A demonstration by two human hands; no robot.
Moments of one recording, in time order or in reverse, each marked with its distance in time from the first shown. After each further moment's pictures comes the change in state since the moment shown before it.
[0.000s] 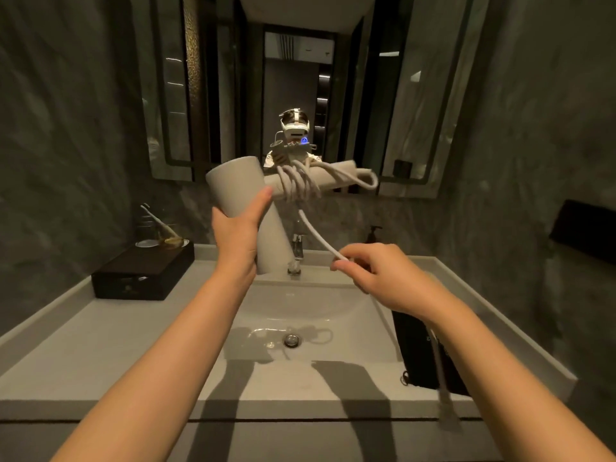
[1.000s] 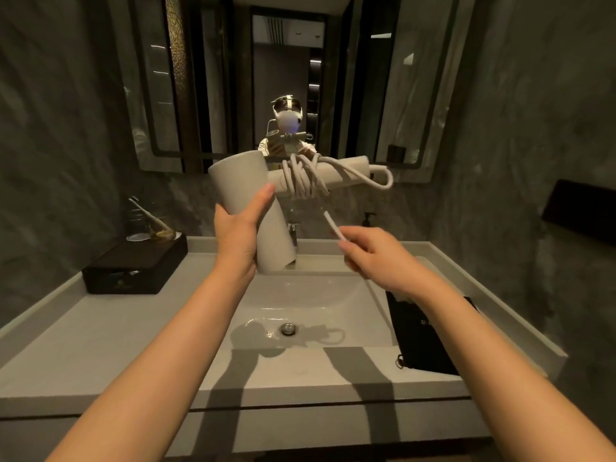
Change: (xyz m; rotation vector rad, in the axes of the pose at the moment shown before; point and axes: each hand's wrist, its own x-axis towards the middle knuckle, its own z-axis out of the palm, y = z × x) left_hand -0.011 -0.015 0.007 -0.009 -0.090 -0.030; right_hand 0.011 0.026 0.010 0.231 0.056 0.062
